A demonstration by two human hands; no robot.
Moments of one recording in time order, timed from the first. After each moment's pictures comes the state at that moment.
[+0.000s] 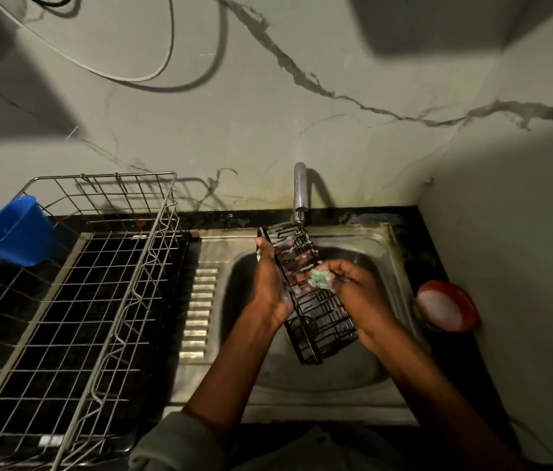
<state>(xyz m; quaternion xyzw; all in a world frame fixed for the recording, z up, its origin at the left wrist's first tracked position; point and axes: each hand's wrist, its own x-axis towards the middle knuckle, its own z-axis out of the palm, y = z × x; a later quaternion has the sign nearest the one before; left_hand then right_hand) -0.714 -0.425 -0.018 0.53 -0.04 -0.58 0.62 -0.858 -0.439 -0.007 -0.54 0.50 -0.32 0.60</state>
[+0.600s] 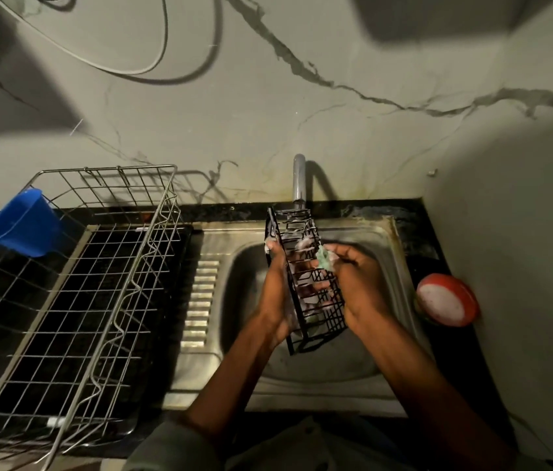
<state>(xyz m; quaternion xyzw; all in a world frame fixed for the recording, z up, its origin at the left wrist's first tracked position) -0.738 -0.396 -0.023 0.49 -0.10 -0.65 0.58 -0.848 -0.447 0.000 -0.40 0.55 -0.39 0.62</state>
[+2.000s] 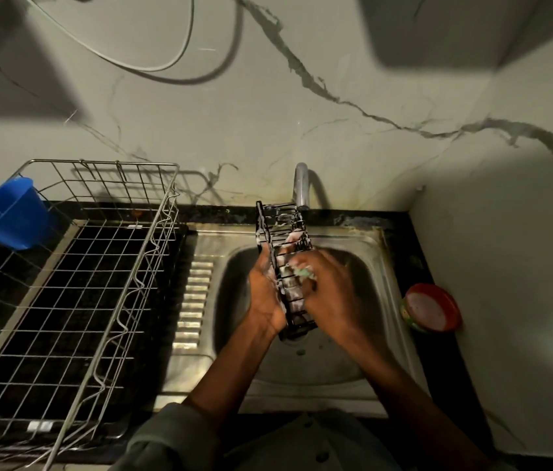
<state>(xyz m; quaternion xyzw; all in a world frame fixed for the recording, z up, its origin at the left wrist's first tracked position) -0.715 -0.400 -0.036 0.32 -0.04 -0.67 0.67 -0.827 -0.411 0.016 -0.80 0.45 -0.28 0.29</state>
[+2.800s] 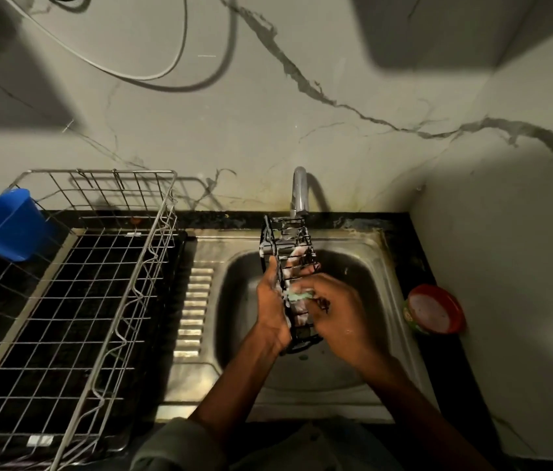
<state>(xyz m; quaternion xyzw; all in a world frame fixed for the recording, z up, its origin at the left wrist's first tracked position) -0.720 -0.403 -0.066 0.36 -0.03 -0.67 0.65 -0.848 -0.406 -0.009 -0.78 0.38 -0.33 0.36</state>
